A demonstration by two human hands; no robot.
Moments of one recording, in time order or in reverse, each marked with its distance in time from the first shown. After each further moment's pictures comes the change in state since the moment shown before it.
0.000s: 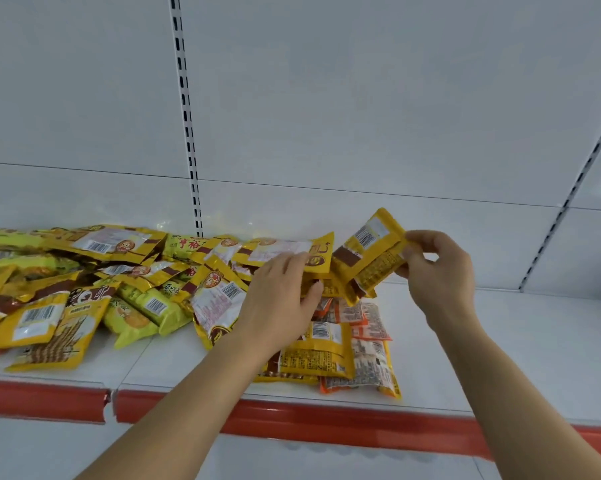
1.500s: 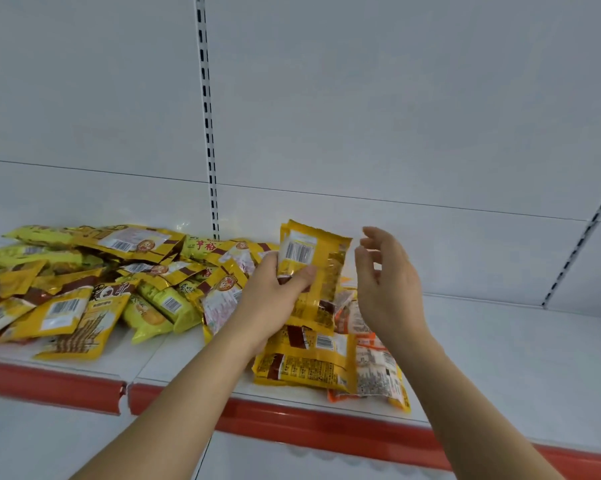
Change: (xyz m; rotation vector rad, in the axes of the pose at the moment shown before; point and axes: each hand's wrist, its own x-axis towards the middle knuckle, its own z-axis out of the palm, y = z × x) left_hand -0.006 0.004 -0.029 -0.864 0.067 -0.453; right_hand -0.039 -0.016 0.049 -0.126 -0.226 -0.328
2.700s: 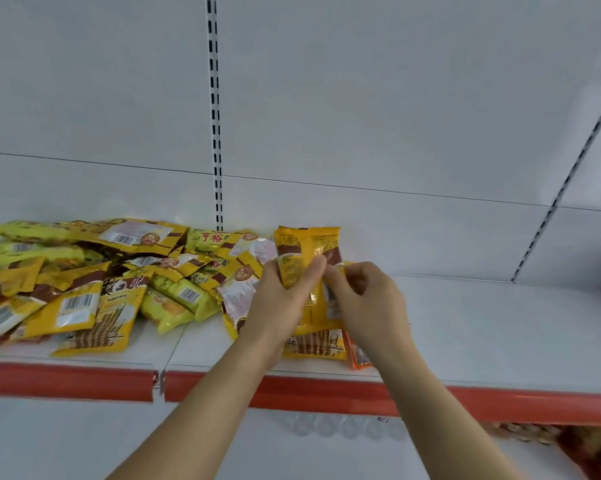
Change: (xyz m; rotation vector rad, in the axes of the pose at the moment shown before) left_hand -0.031 -0.015 -0.026 -0.349 -0.058 -0.110; right_hand -0.062 -0.060 0.027 -0.041 -0.059 0.325
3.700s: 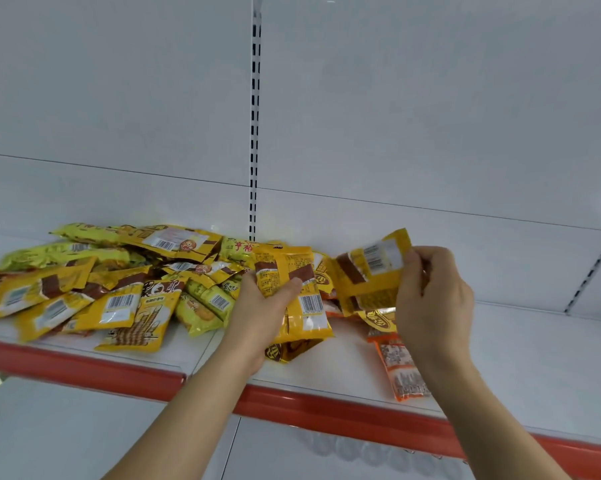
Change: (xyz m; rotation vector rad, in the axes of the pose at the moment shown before) left_hand 0.011 0.002 -0.048 0.056 0.213 -0.016; right_hand 0.025 0.002 -0.018 -0.030 0.317 -0.328
